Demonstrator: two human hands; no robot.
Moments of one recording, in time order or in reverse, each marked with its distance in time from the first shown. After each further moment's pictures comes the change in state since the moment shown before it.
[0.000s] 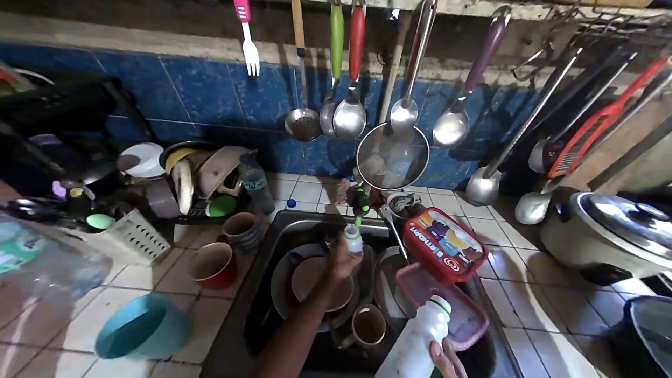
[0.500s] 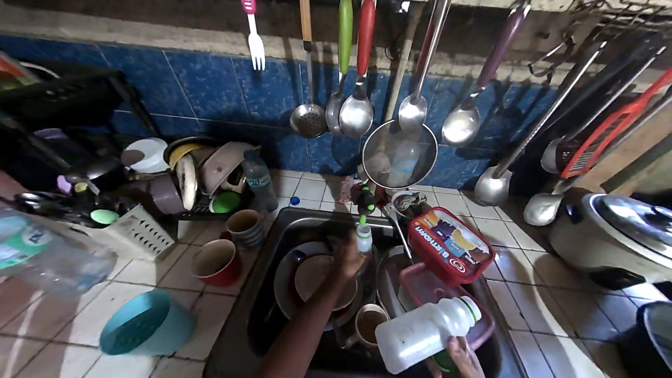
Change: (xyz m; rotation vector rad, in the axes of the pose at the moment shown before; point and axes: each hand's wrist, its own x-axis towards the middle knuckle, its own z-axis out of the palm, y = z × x) left_hand 0.000 0.020 0.002 0.226 -0.101 -0.040; right_hand 0.014 -0.012 0.001 0.280 -0.026 -0.009
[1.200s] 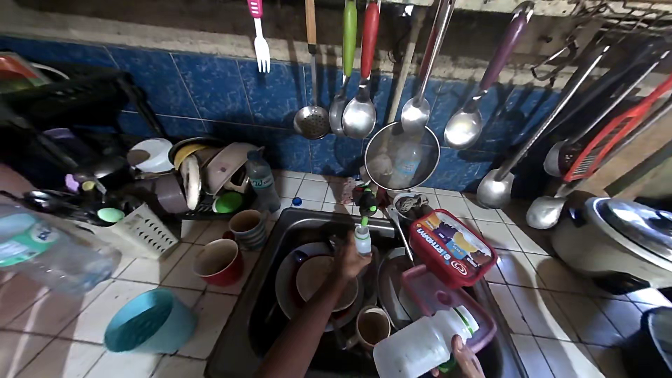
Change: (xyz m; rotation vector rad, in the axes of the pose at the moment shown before) left_hand 0.003 -0.014 0.004 -0.160 0.036 0.037; right_hand -0.001 0.001 -0.004 -0.050 0.079 0.014
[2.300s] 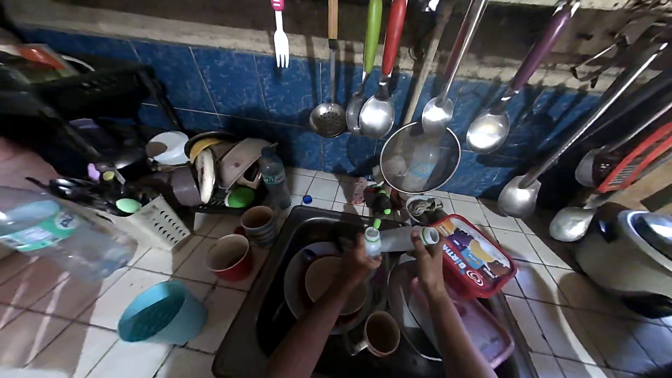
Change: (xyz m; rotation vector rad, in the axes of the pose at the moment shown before) left_hand -0.006 -0.003 -0.002 -0.021 0.021 -0.007; right_hand 0.188 0.005 0.087 -0.541 0.115 -0.280
